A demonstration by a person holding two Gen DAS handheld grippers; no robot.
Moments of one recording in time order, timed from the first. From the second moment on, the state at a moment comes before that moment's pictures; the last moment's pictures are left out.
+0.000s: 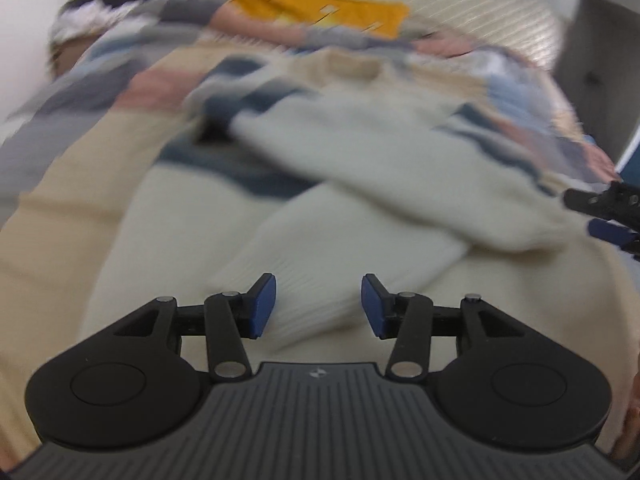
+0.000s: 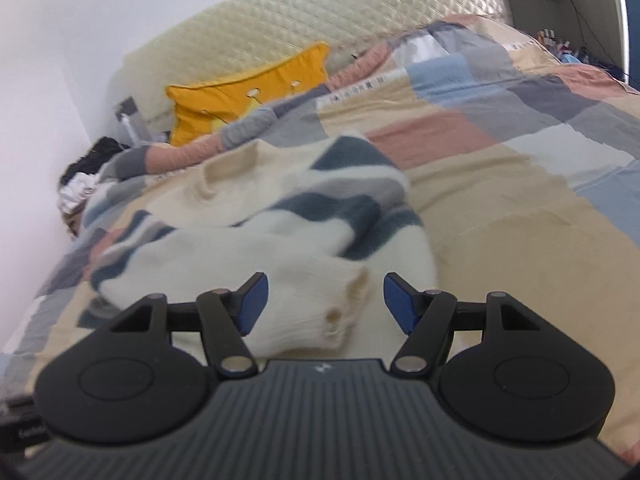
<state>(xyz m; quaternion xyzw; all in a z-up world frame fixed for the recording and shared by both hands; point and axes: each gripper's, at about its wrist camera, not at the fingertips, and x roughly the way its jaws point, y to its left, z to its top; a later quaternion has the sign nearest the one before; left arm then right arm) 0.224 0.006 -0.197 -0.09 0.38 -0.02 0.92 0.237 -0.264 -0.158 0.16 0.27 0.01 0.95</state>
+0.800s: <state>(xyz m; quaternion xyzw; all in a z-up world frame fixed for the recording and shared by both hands) 0.192 0.078 -0.182 -0.25 0.36 0.11 0.89 0.241 -0.278 -0.192 0.22 0.30 0.00 0.93</state>
